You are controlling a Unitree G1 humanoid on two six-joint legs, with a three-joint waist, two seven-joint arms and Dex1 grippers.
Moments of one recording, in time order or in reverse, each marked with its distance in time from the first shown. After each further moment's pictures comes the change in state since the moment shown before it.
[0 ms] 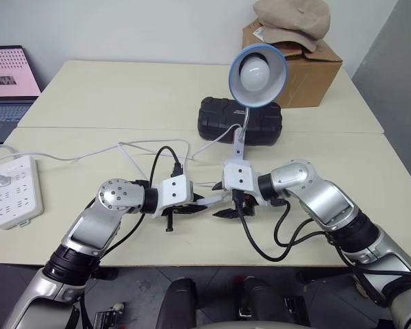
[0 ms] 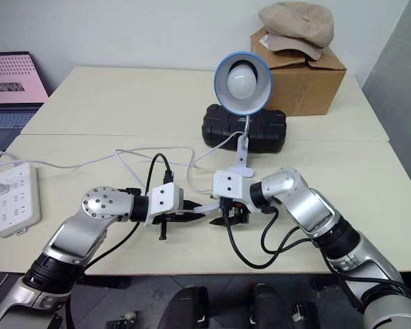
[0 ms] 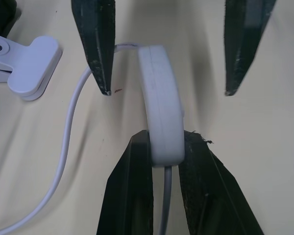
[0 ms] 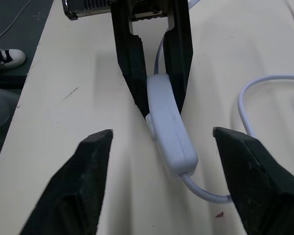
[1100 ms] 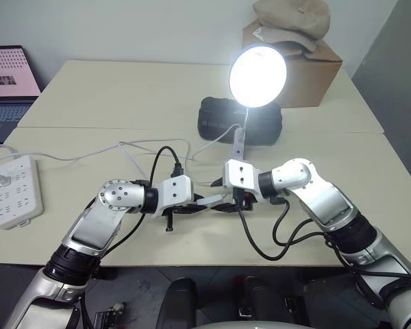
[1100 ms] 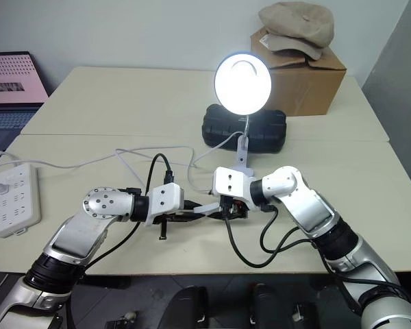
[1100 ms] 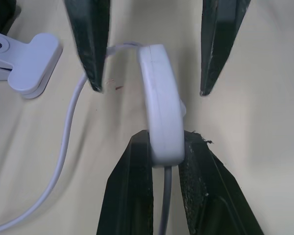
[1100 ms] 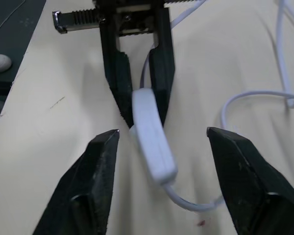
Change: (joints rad) left arm -0.010 -0.007 -0.011 0.008 0.035 -0.001 0.005; right arm 0.033 -0.006 -0.075 -0.033 -0.018 -0.069 -0.011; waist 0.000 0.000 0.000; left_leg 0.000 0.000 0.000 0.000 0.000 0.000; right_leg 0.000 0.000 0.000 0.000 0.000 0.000
